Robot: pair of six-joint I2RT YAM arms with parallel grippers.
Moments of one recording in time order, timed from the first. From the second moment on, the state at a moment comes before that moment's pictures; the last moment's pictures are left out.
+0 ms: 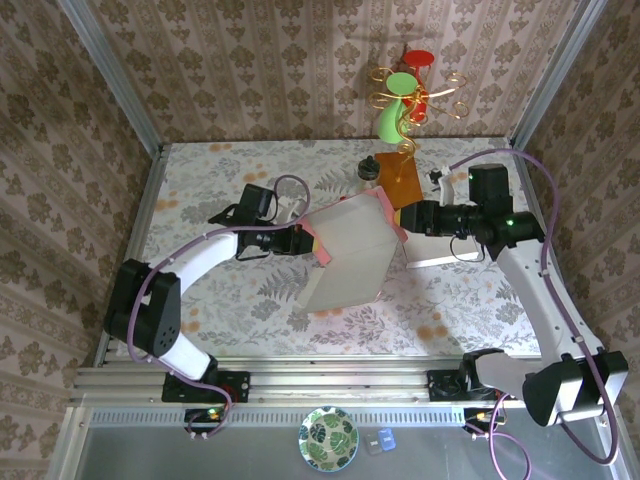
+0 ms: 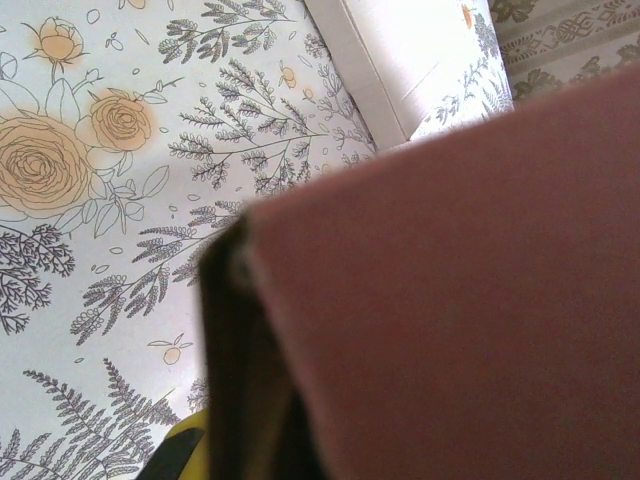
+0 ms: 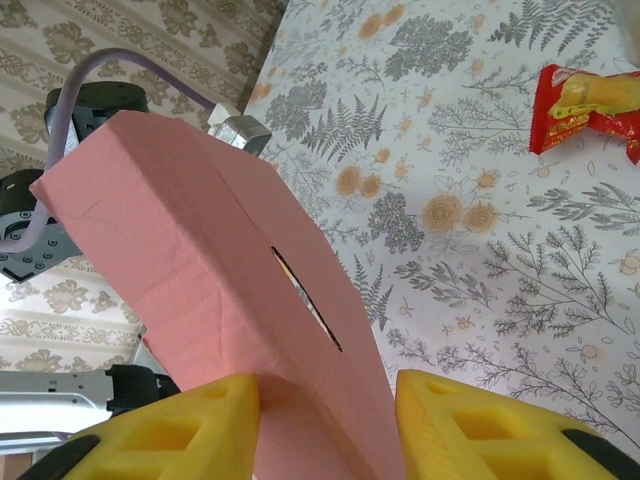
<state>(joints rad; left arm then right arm) -0.47 1.57 1.02 -0.39 0.80 -0.30 0.10 1.17 1.14 -0.71 -0.77 0.29</state>
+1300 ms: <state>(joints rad) -0.48 1.58 1.05 -0.46 0.78 -0.25 0.33 1.24 1.29 -0.85 -0.39 0.08</state>
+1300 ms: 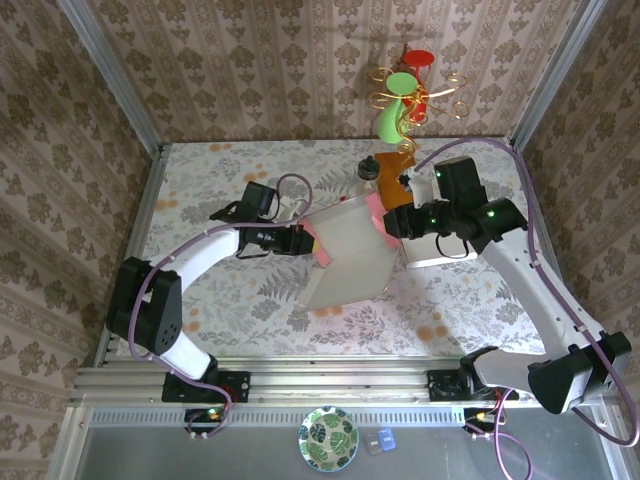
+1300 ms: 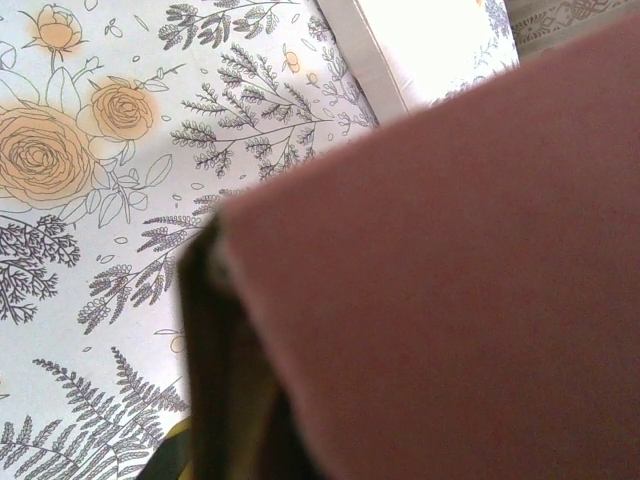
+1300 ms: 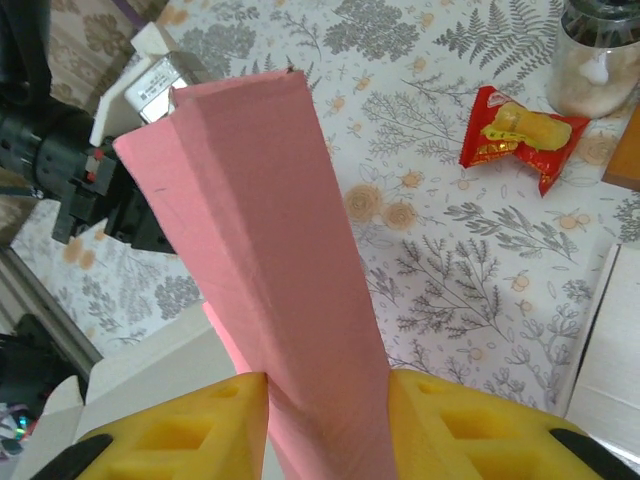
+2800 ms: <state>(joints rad) -0.61 1.58 1.26 -0.71 0.46 -0.26 0.52 1.42 1.39 -0.96 0.28 0.12</state>
